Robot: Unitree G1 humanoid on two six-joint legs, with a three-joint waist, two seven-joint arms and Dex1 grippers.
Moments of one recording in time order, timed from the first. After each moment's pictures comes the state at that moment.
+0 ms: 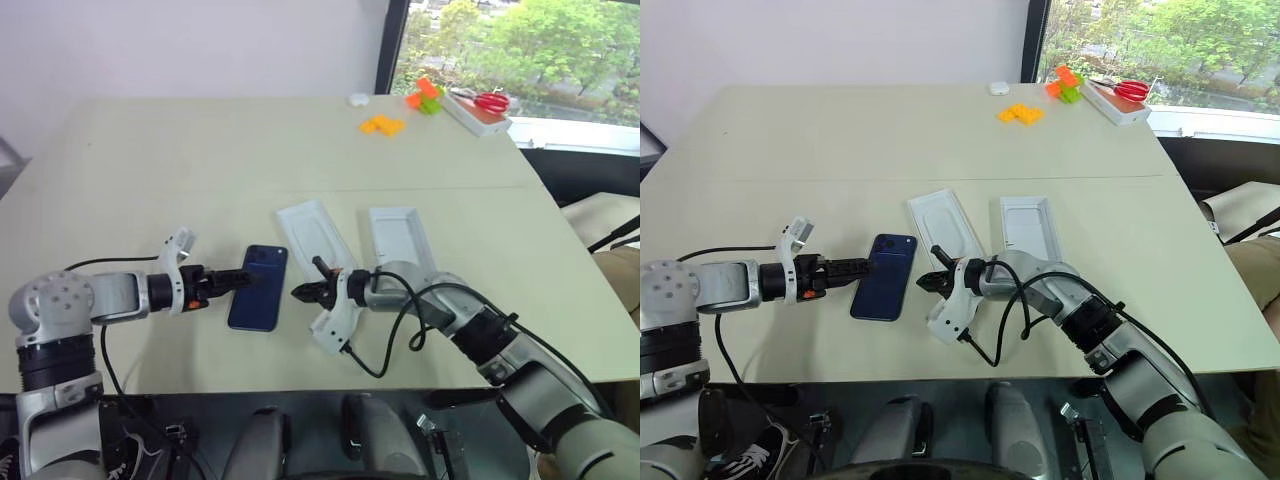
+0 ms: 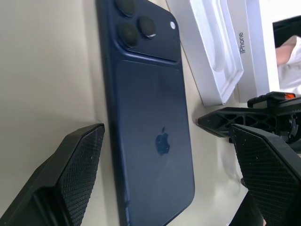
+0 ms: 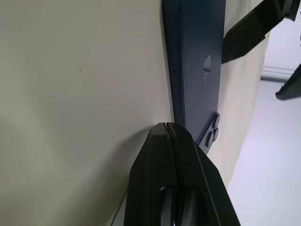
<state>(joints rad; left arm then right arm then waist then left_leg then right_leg) -0.45 0.60 0.38 0.04 -1.08 1.60 -0.30 -0.69 -0.45 0.64 0.23 -0.88 -0.64 0.57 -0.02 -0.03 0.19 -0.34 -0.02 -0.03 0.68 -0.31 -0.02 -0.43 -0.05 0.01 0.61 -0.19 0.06</state>
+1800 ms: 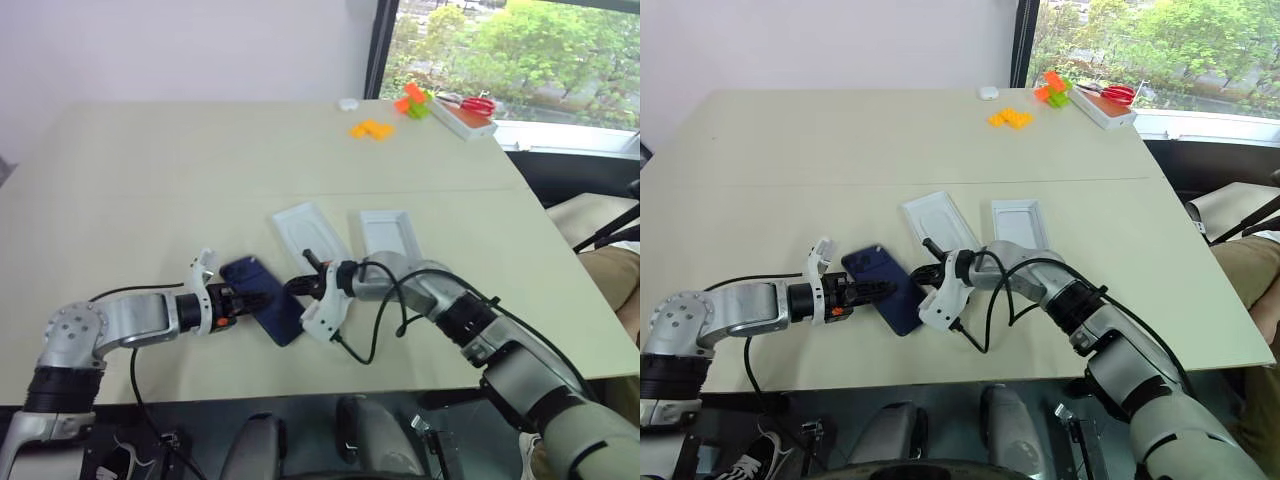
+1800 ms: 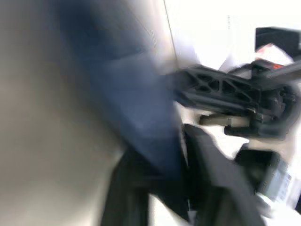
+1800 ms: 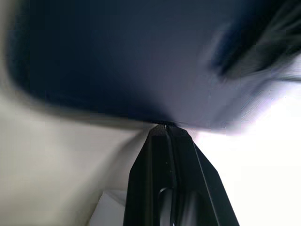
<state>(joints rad) -0.25 0.69 0.08 -0.01 -1.93 1.19 0.26 -0.78 -0.42 0.66 0.39 -0.86 -0.68 0.55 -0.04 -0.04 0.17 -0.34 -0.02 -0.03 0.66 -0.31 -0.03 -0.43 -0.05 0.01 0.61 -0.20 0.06</state>
